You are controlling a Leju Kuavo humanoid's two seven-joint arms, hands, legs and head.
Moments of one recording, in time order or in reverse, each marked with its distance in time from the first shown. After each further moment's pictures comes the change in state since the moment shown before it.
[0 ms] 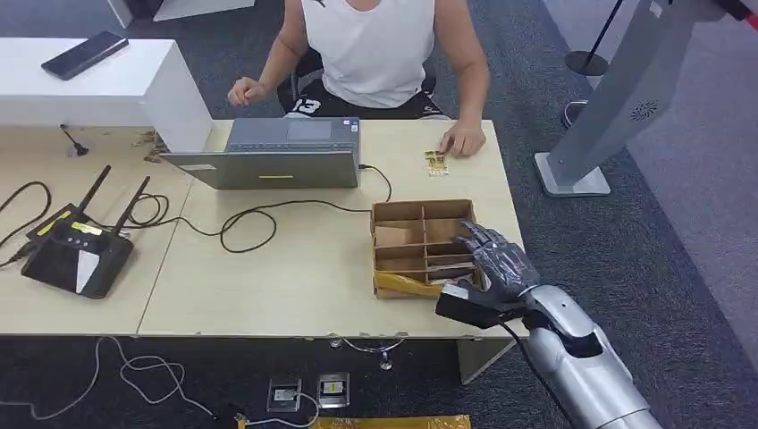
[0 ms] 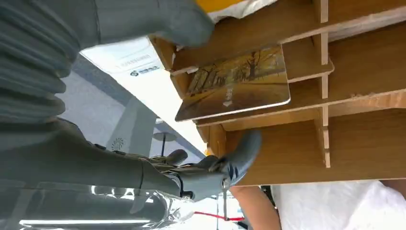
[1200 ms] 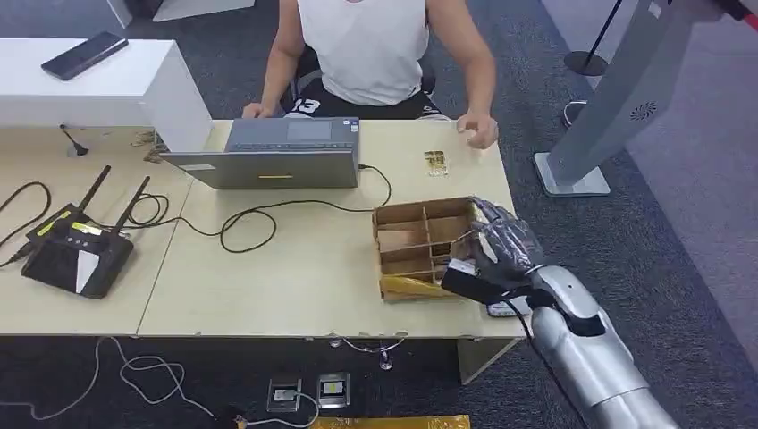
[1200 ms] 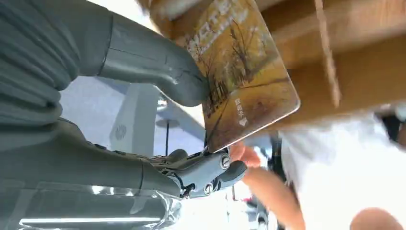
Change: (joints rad) left arm 0.008 -0.005 0.000 0.000 0.000 0.020 -0.008; right arm -0.104 0.015 -0.027 0.063 -0.025 -0.060 -0.012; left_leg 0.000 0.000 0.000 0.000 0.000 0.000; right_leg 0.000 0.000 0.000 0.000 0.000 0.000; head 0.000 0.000
